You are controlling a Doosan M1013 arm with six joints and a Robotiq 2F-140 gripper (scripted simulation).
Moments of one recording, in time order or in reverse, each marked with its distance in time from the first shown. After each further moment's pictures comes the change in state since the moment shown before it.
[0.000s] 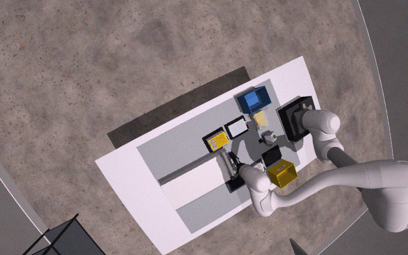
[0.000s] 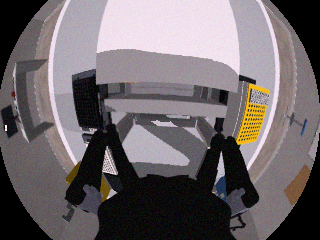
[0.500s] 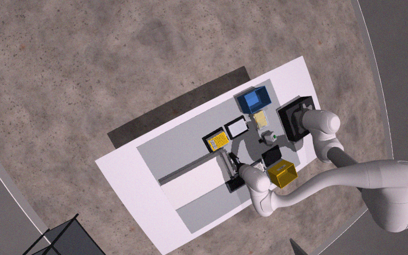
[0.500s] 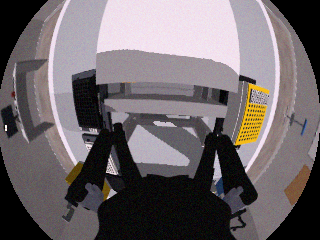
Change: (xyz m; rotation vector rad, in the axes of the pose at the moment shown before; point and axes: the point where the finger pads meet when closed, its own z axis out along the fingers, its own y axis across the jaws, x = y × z) arm 0.000 0.000 0.000 0.000 0.000 0.000
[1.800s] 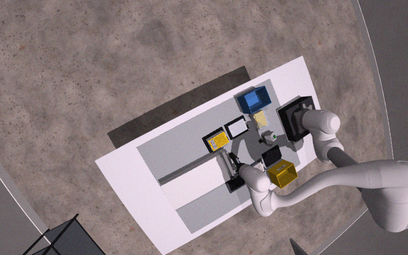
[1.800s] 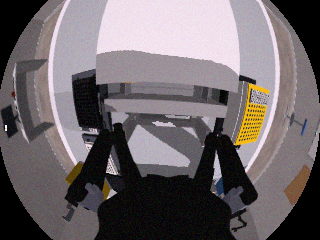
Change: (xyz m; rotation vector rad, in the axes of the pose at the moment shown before) arm 0.000 0.000 0.000 0.000 0.000 0.000
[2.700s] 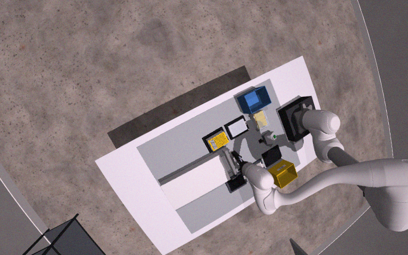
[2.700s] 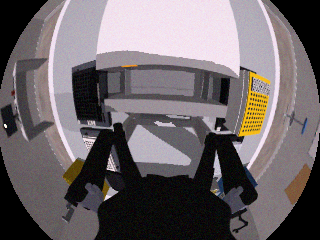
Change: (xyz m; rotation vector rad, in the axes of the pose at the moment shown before) arm -0.021 0.000 0.000 0.000 0.000 0.000
